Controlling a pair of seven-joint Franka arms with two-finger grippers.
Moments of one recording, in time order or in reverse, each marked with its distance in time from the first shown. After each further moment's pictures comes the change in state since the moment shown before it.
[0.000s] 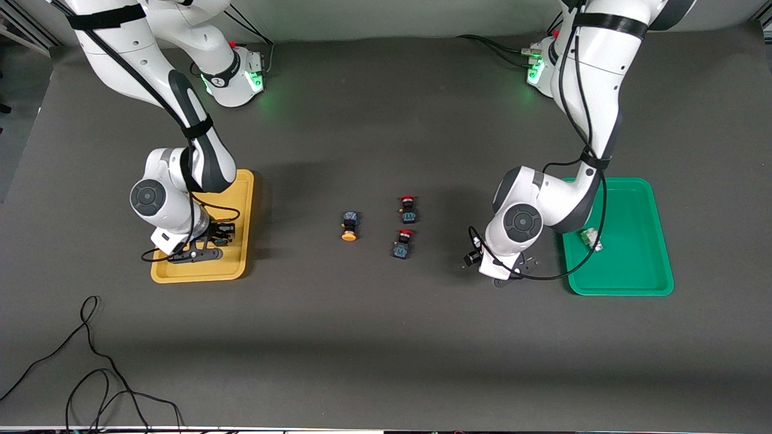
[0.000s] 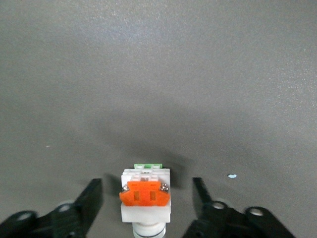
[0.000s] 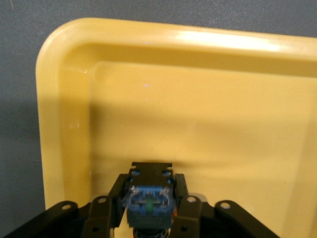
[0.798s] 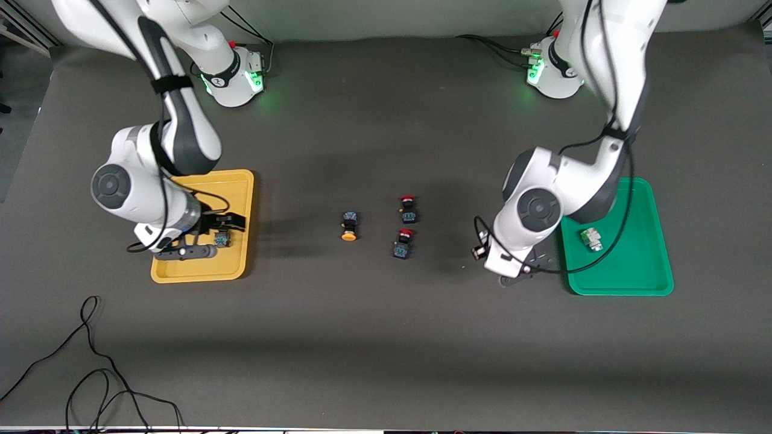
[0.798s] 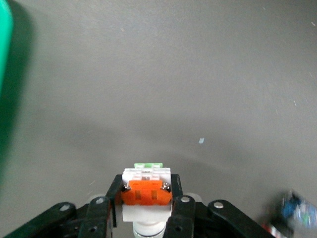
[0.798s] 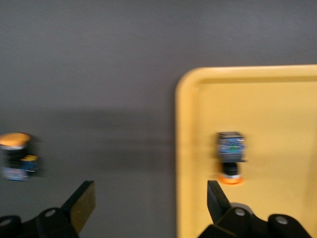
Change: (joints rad) left arm 0.009 -0.196 0.005 0.072 0.000 -0.278 0.122; right arm 0.116 -0.167 0.006 0.240 0.061 -0.418 0.217
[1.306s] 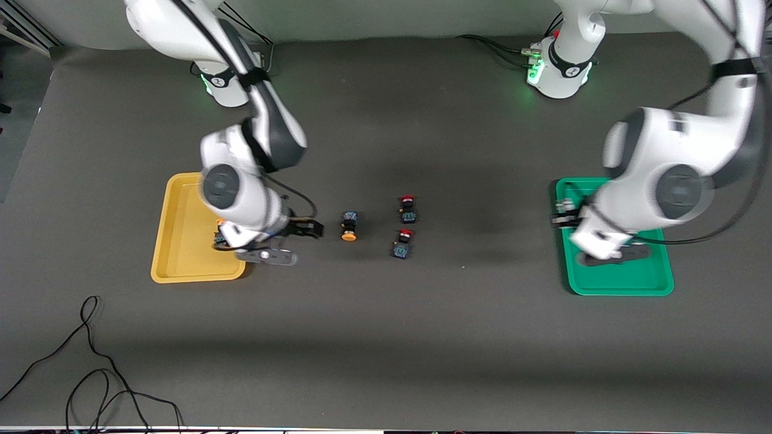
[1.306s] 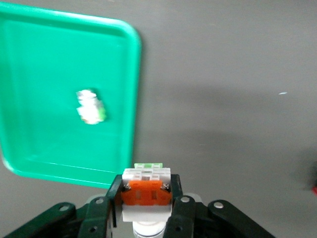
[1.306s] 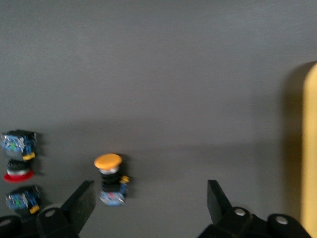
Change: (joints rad) left arm 0.264 -0.192 0.021 -0.056 0.005 -0.278 0.515; right arm 0.218 0.246 0.009 0.256 0.081 -0.001 0.336
